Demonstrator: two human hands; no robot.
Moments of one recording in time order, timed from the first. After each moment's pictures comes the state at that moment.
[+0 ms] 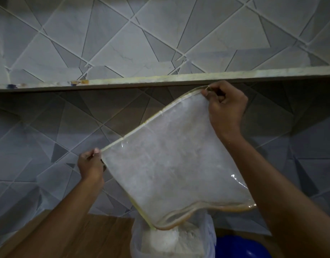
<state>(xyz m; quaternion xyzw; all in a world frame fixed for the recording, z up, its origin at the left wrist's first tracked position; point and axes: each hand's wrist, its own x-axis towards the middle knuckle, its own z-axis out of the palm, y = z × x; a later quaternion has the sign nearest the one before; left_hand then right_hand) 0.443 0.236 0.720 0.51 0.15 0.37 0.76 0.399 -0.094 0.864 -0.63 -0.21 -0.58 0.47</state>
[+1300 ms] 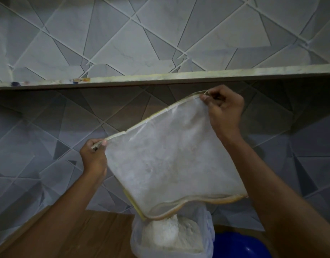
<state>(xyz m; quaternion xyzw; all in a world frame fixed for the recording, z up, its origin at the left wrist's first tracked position) 0.439 0.232 0.734 0.60 0.08 0.43 0.67 0.408 -0.102 0.853 -0.61 -0.22 -0.55 0.53</state>
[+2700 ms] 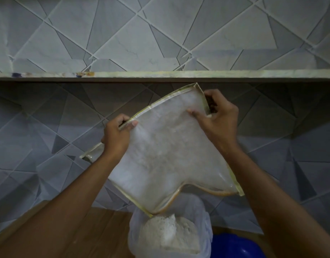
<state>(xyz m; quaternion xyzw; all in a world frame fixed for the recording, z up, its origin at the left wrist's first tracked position) 0.438 0.189 0.781 0.73 -0.07 0.42 0.53 0.401 -0.089 0.835 -0.70 -0.27 -0.53 0.39</state>
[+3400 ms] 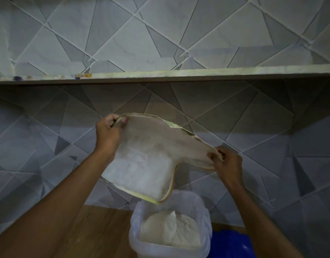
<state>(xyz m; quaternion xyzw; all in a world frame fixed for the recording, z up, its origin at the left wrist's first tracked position) 0.421 0.190 0.790 0.67 -0.06 0.38 0.63 0.428 -0.145 0.693 -0.80 -0.05 -0.39 0.45</state>
